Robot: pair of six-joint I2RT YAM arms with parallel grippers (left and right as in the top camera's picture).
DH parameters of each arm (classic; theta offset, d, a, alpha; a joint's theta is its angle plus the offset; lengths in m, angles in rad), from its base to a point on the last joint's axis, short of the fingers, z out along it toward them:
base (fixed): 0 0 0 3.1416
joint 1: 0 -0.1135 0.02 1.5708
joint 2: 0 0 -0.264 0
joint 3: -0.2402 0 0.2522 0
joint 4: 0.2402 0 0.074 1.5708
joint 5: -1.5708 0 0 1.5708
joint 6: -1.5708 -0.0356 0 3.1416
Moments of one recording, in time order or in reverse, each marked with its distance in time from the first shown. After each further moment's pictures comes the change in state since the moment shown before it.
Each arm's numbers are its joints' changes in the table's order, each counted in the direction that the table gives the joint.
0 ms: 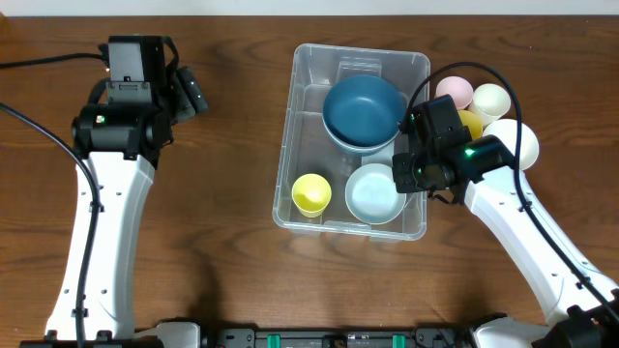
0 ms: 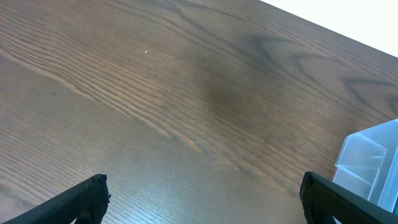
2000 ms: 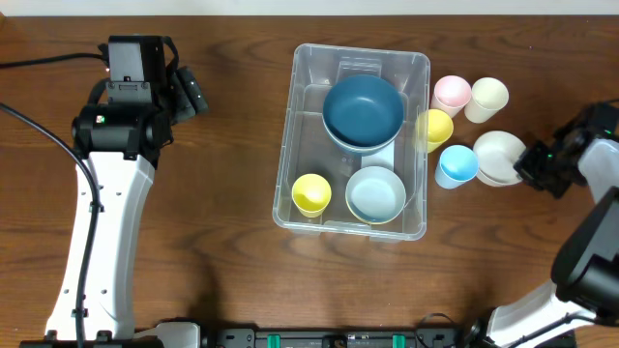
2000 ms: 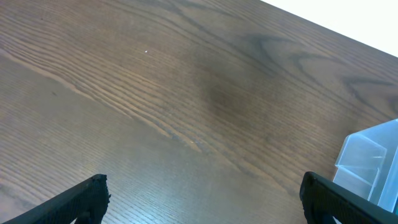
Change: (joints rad) left arm 0.000 0.000 0.000 0.000 0.000 0.000; right arm 0.848 0.363 -0.057 -0.127 0.129 -0.039
